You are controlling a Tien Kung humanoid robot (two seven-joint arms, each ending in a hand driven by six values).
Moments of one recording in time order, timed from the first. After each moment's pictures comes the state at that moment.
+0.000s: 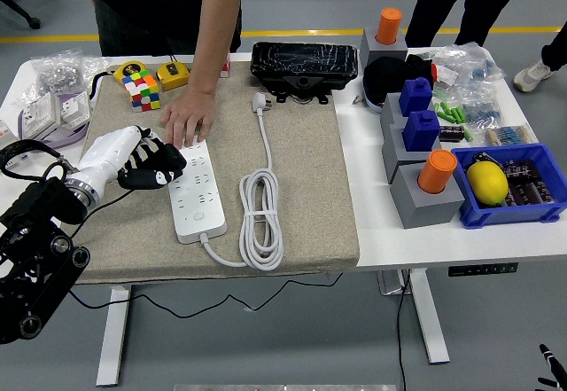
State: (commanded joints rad) left arm -0.29 0.28 -1.21 -1.28 2.07 0.03 0.14; right arm 0.16 -0.15 1.40 0.18 -1.13 -0.05 -0.06
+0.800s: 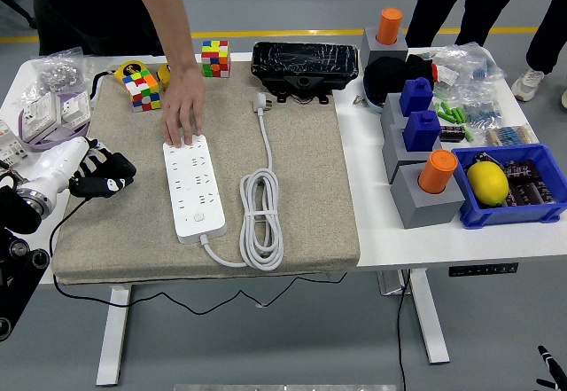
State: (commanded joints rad) left arm -0.22 0.31 -1.38 -1.20 2.12 -0.04 0.13; right arm 0.16 -0.15 1.40 0.18 -1.13 -0.05 -0.06
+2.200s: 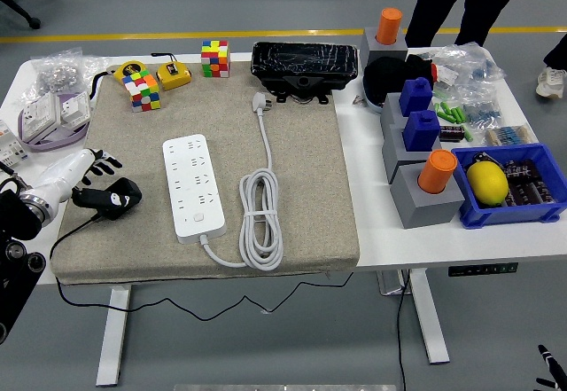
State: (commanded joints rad) left arm -0.21 0.31 -1.38 -1.22 2.08 -0.12 0.12; right arm 0.16 -0.15 1.39 0.18 -1.12 -0.05 -0.06
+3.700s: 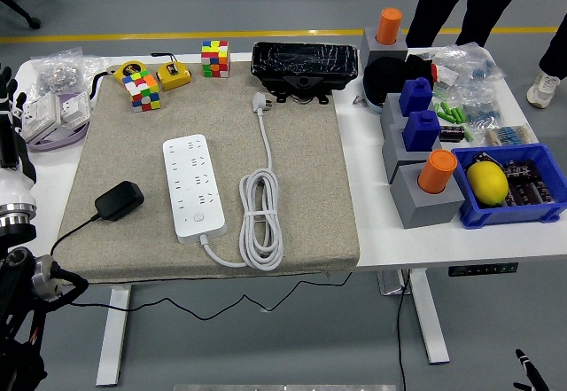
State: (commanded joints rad) left arm -0.08 0.03 -1.62 -1.37 1.18 0.31 -0.37; right arm 0.15 -0.09 1.42 0.18 -1.16 -0.05 -0.07
